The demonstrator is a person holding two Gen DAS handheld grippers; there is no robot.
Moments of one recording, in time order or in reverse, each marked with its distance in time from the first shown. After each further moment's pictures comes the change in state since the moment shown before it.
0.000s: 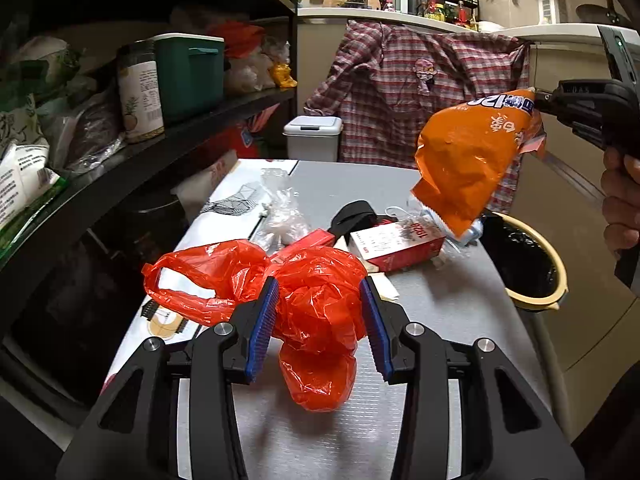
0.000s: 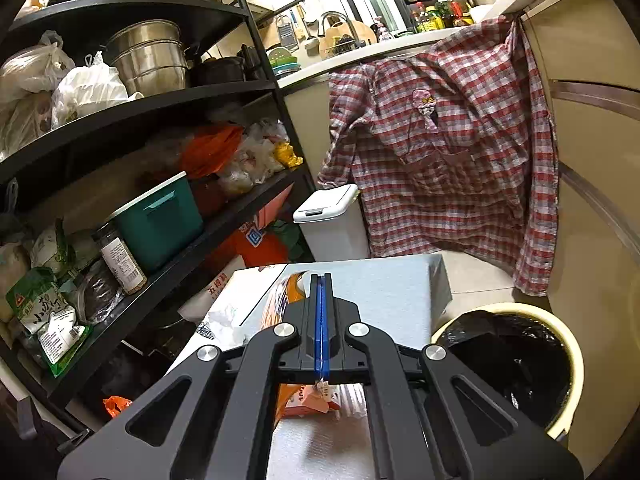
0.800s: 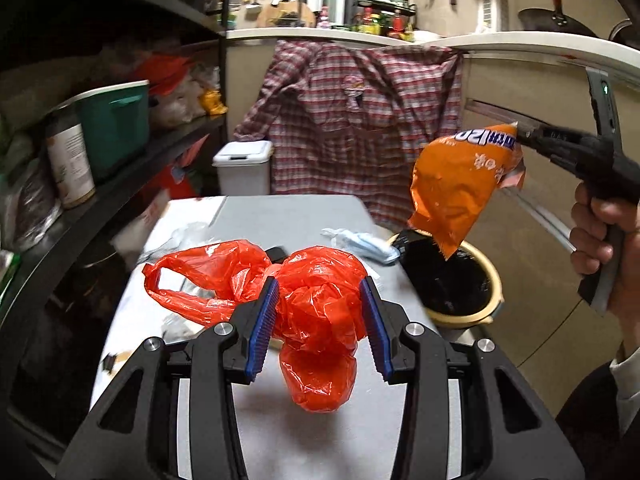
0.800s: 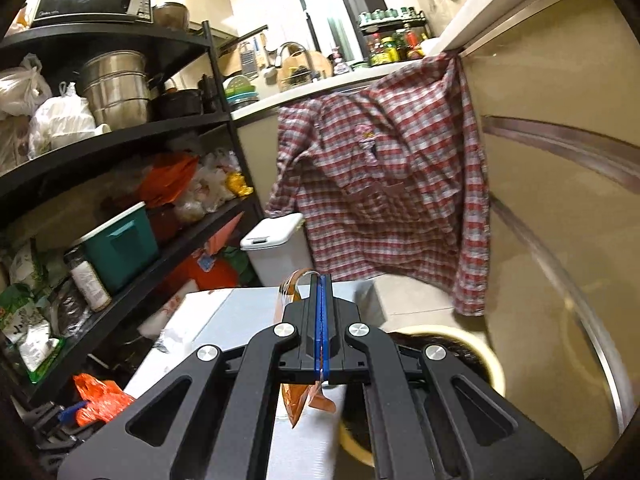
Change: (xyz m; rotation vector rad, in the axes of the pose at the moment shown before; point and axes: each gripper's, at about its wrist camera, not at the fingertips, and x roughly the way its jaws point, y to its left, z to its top) left arm -0.022 -0.053 0.055 0.101 -0.034 -0.226; right arm -0.069 -0.061 0.026 -0.011 -0.089 -0.189
